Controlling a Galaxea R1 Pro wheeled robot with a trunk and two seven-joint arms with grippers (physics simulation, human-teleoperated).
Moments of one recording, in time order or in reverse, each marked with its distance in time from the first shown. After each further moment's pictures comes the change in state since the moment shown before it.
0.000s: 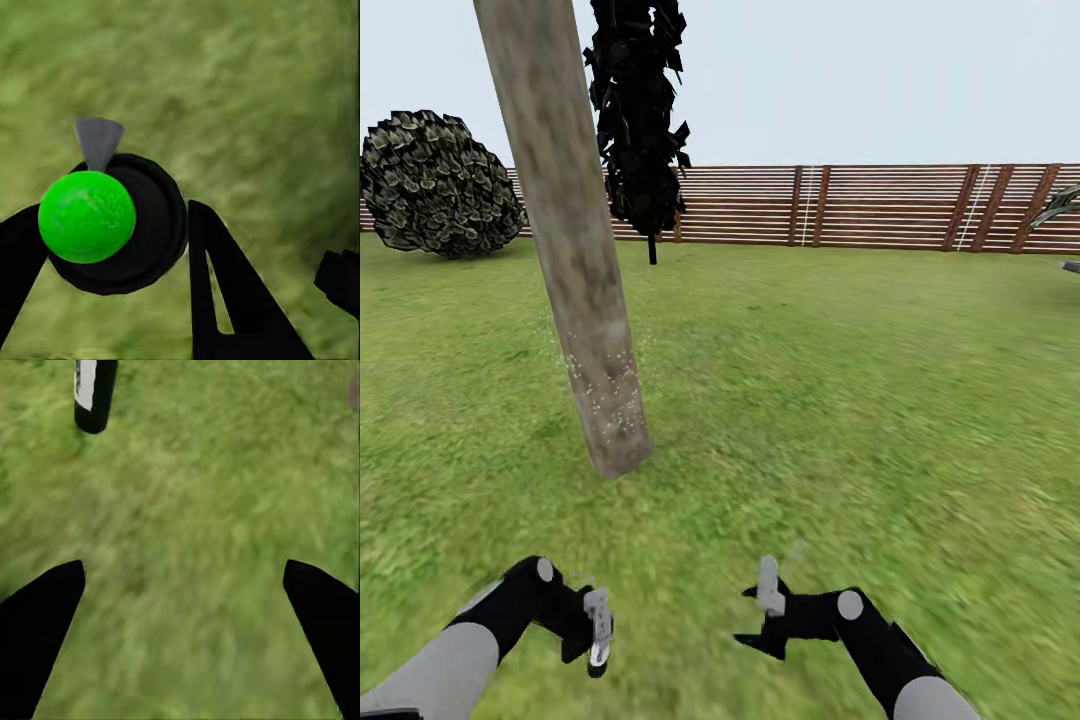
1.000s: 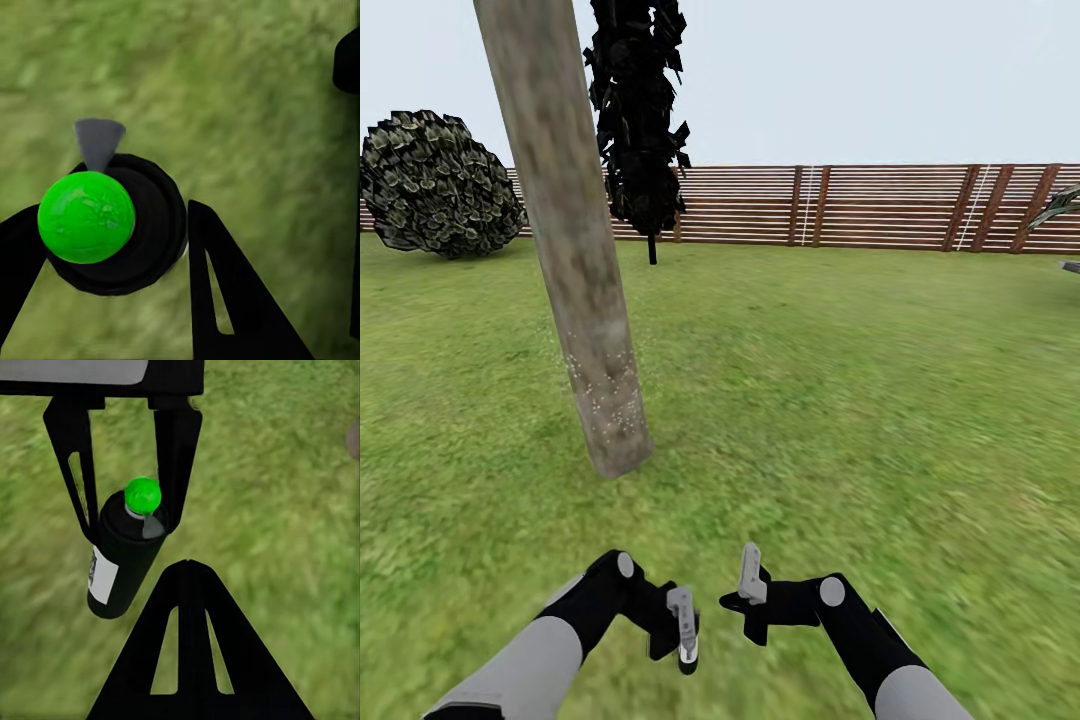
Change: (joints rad) left arm -0.014 -0.246 -0.041 -0.004 0.001 0.000 0.003; right arm -0.015 0.046 0.033 -0.052 -0.003 0.002 0.020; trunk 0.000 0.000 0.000
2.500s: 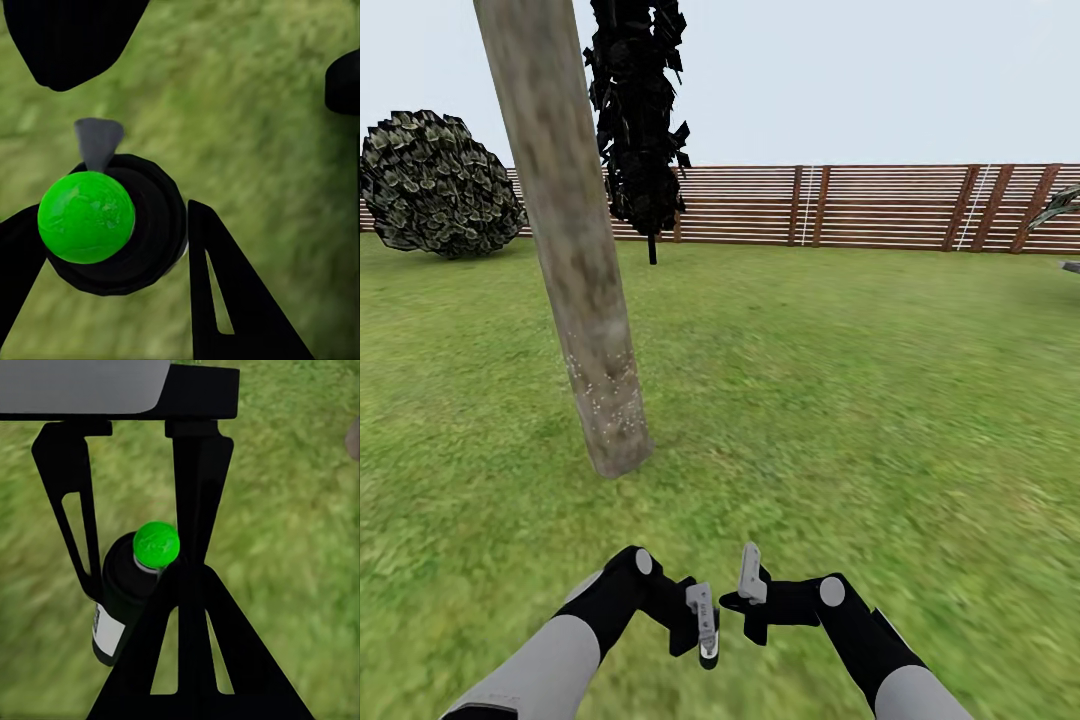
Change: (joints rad) left arm 0.000 -0.055 -0.026 -0.026 0.002 -0.001 0.000; right arm 0.000 0.000 0.000 -0.001 0.000 -0.001 -0.001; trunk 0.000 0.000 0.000
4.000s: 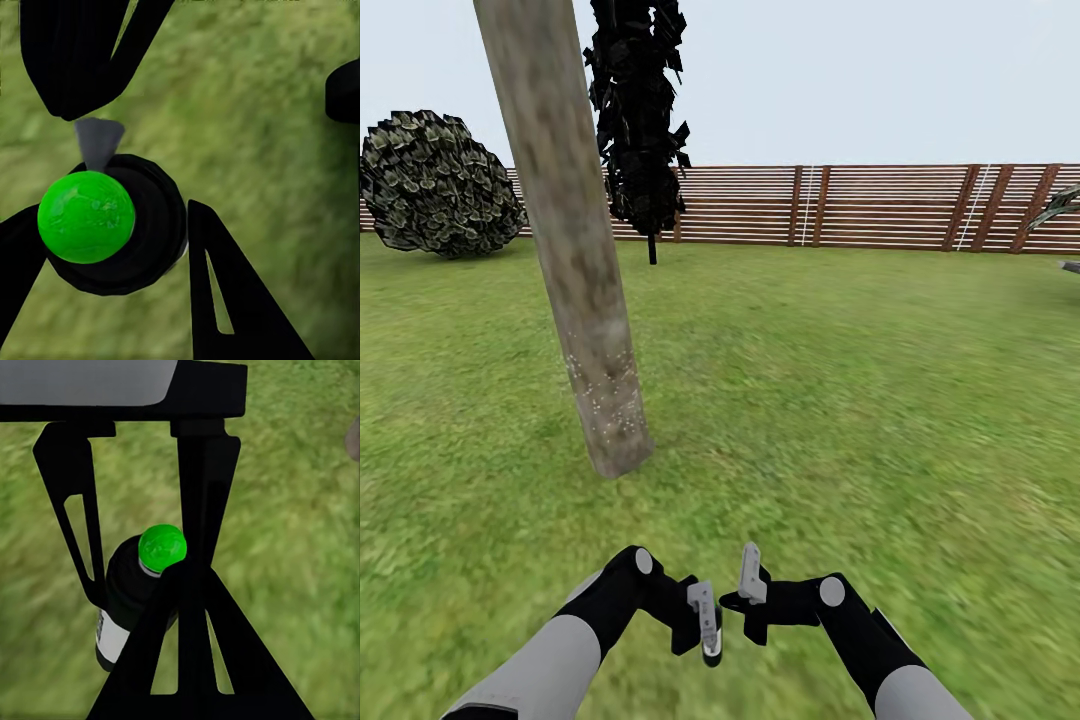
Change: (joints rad) left arm 0.000 -0.001 0.001 -0.002 0.016 -0.010 0.003; right arm 0.000 0.000 0.000 0.000 0.000 -0.001 0.000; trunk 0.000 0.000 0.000
